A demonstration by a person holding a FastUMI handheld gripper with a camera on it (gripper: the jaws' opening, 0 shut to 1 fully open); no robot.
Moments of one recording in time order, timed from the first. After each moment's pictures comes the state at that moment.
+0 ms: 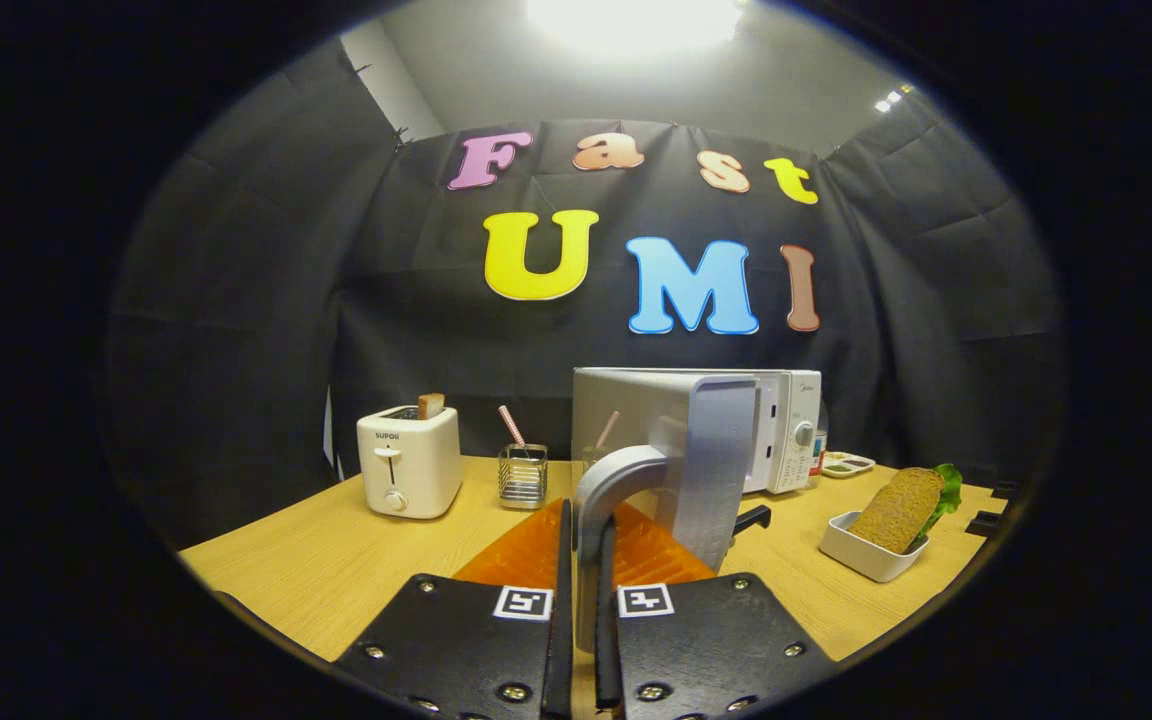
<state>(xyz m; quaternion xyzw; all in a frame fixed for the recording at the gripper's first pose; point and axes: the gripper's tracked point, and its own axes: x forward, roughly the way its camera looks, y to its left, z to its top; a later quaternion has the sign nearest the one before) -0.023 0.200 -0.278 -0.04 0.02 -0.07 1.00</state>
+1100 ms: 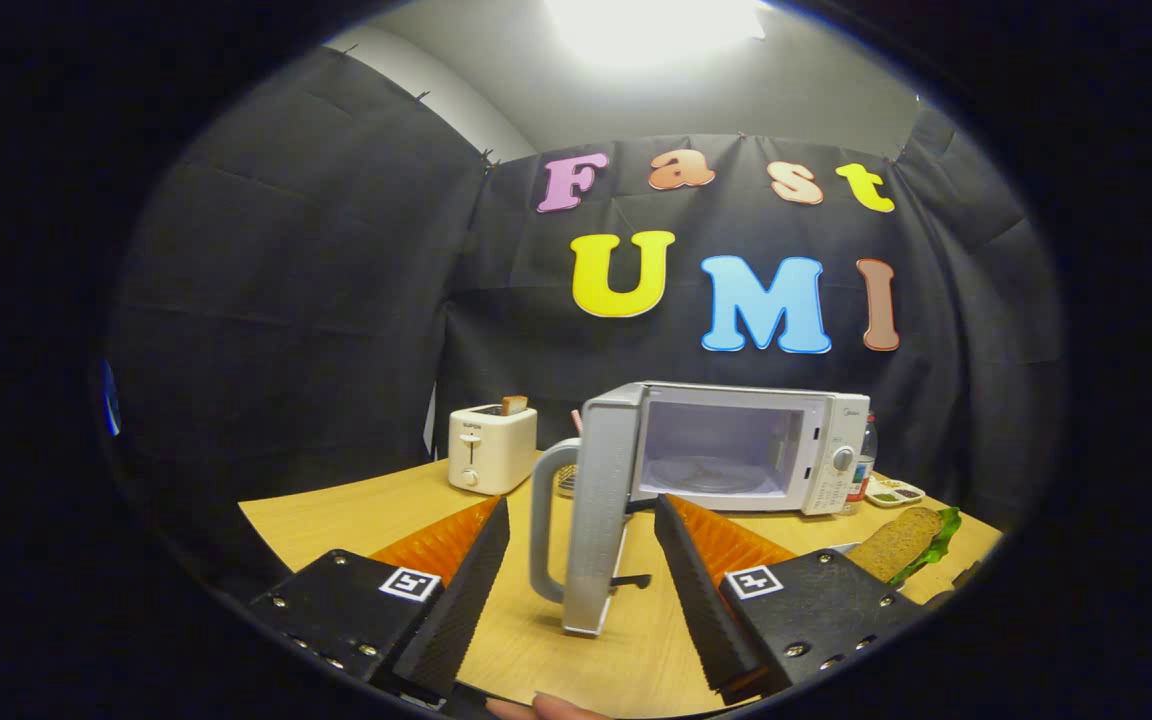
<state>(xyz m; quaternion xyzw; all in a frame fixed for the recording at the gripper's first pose) -0.105 0.126 -0.258 -0.04 0.03 0.10 0.99</state>
